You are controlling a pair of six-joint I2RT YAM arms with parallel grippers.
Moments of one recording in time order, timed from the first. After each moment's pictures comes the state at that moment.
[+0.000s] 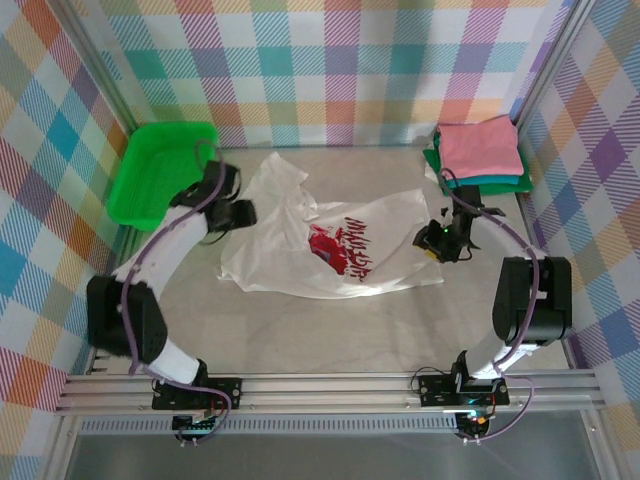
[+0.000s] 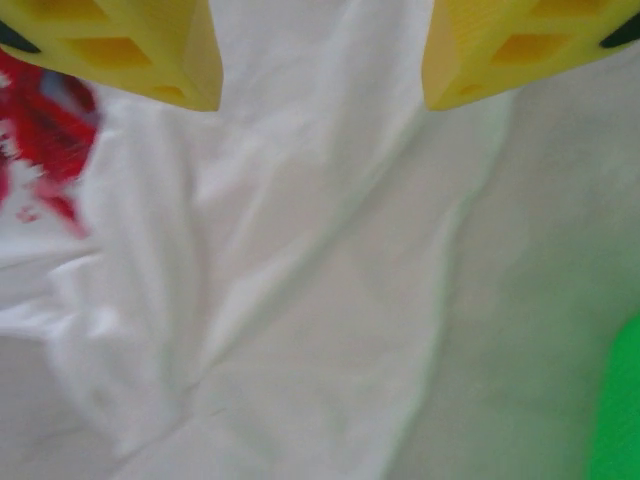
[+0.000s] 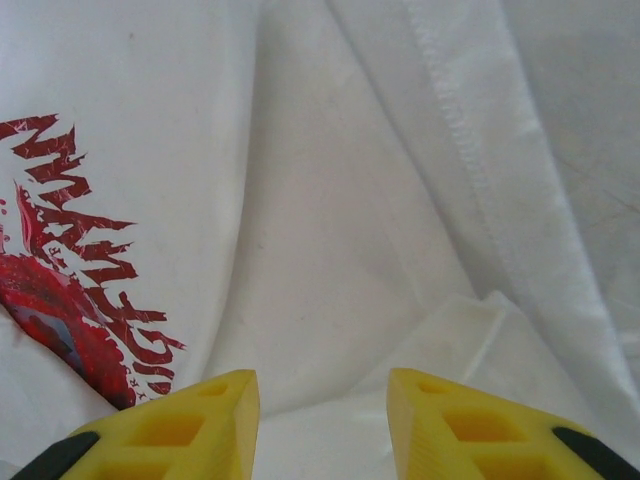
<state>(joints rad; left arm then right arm) -0.27 1.61 1.36 -0.74 -0.07 -0.38 0.02 1.62 1.05 -0.69 -0.38 0.49</state>
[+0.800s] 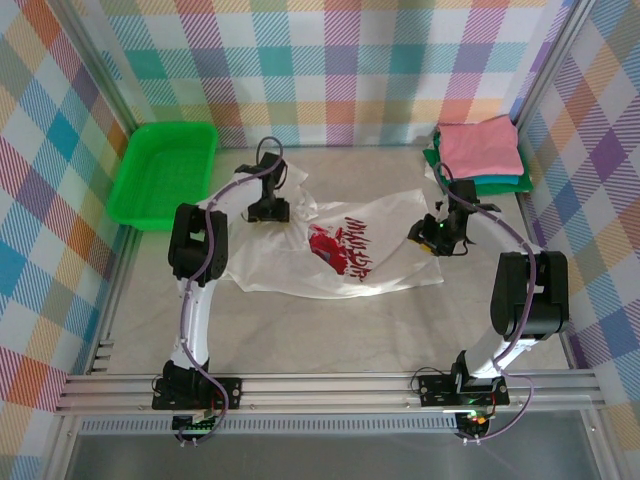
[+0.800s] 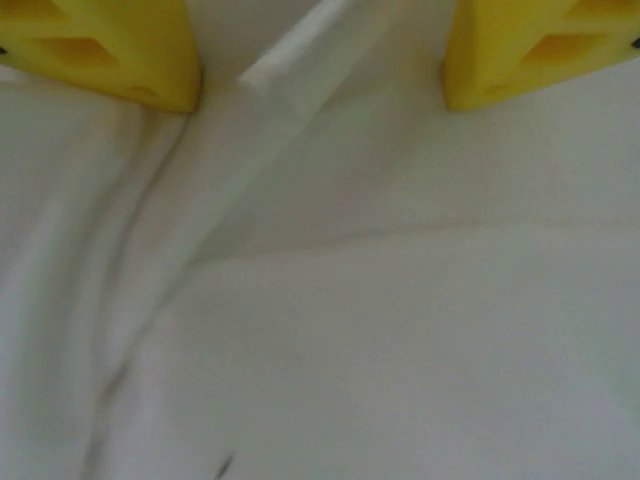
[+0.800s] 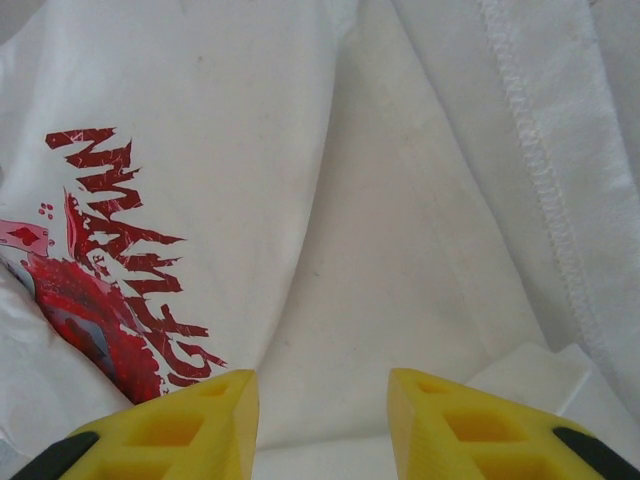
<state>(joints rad) -0.30 2.29 1.84 -0.88 -0.08 -0.30 0.03 1.64 1.08 -0.64 -0.41 0.49</state>
